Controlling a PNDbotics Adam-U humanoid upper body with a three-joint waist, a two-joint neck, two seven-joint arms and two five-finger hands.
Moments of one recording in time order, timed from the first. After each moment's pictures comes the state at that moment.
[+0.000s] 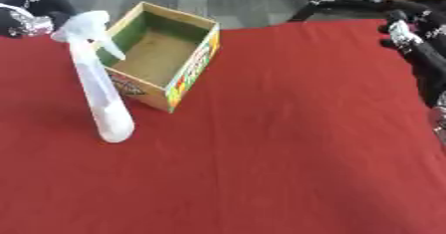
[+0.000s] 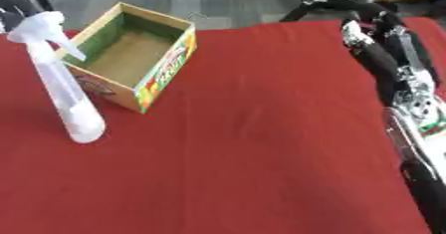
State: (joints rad) left arm -0.98 0.83 -0.28 -1.32 -0.17 0.00 -0.79; right arm -0.42 -0.53 0.04 -1.76 -0.32 0.15 -0.27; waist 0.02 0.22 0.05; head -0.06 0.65
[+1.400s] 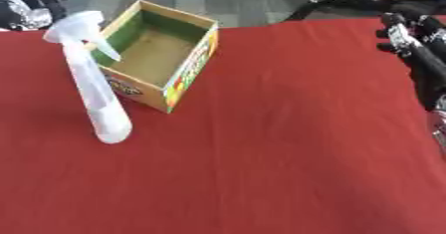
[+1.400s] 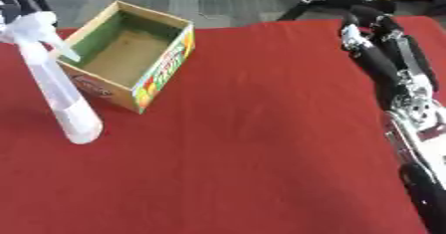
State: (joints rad) left arm -1.00 0.82 -0.26 -1.29 -0.20 0.01 -0.71; right arm -0.42 -0.52 0.04 -1.76 -0.32 0.15 -0.26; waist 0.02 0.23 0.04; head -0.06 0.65
